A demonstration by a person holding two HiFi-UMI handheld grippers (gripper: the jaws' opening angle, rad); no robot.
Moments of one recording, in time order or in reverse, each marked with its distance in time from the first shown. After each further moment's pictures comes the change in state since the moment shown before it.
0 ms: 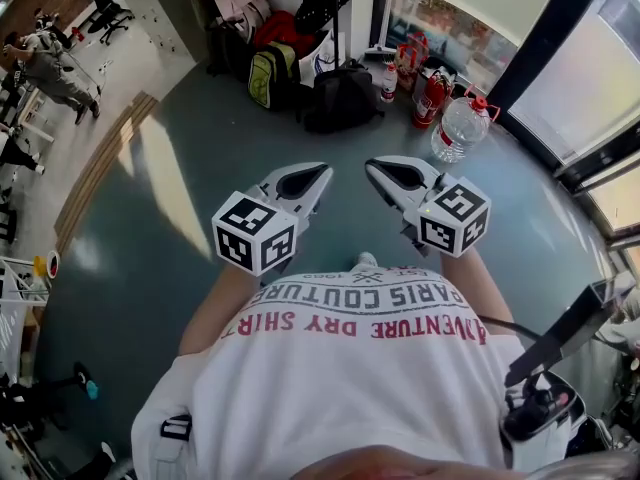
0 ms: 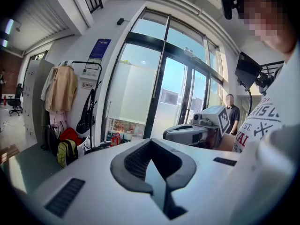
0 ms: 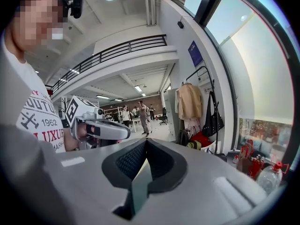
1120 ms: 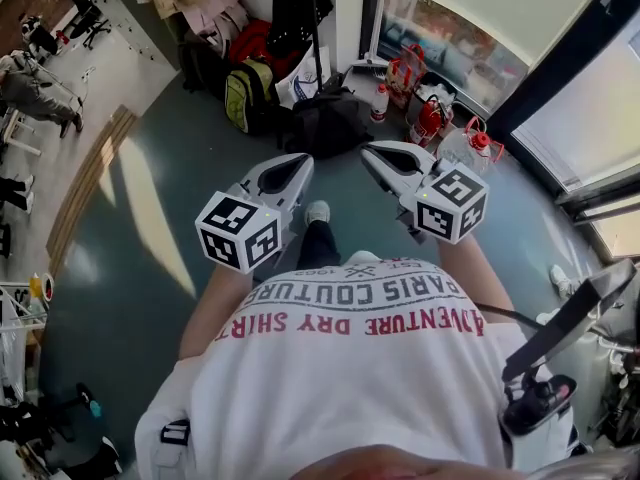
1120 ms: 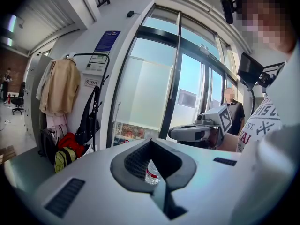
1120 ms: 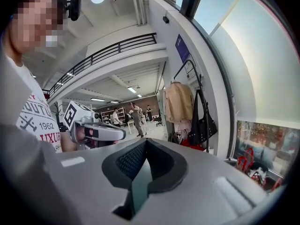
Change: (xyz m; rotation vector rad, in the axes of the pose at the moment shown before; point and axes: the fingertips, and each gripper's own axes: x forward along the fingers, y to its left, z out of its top) left arm 0.236 0.189 0.087 -0.038 -0.026 0.068; right arm 0.102 -0.302 0.058 0.036 -0.007 -0.004
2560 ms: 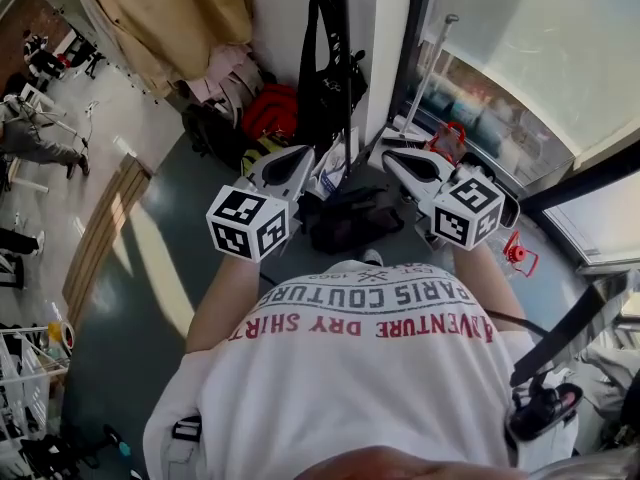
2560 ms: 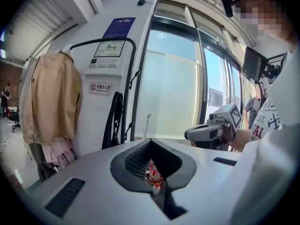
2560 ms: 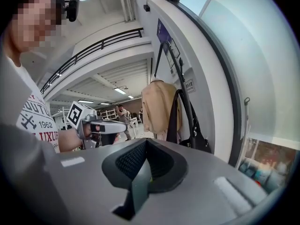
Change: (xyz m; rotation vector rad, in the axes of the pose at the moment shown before) left arm 0.277 0.394 0.213 0.077 -0.001 0.065; right arm 0.293 -0.364 0.171 0.032 -0.008 -0.059
